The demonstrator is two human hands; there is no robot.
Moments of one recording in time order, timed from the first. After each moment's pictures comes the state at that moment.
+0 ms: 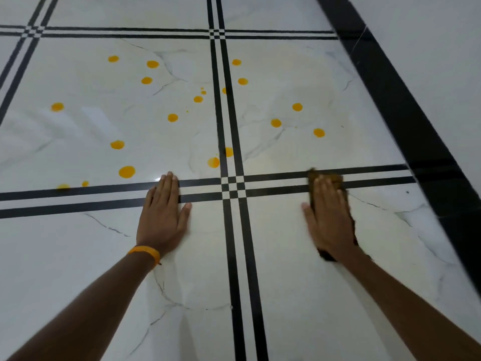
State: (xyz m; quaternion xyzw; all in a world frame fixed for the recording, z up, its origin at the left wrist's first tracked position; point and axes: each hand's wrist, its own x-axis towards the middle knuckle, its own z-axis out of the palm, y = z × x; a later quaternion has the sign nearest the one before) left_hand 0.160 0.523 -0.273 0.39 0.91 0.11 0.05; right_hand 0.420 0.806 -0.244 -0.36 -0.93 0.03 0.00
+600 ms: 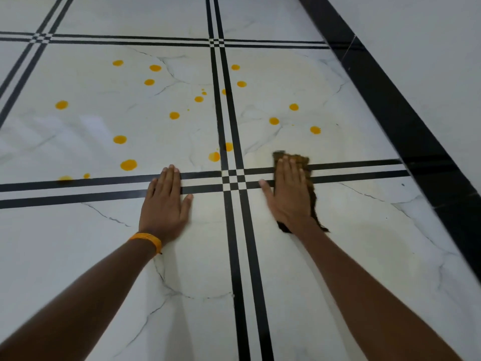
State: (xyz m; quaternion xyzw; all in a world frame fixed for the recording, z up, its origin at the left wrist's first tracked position) left_hand 0.159 0.524 -0.275 0.41 0.91 0.09 0.03; right_hand 0.336 0.765 -0.251 -0.37 -0.93 0.05 0.01
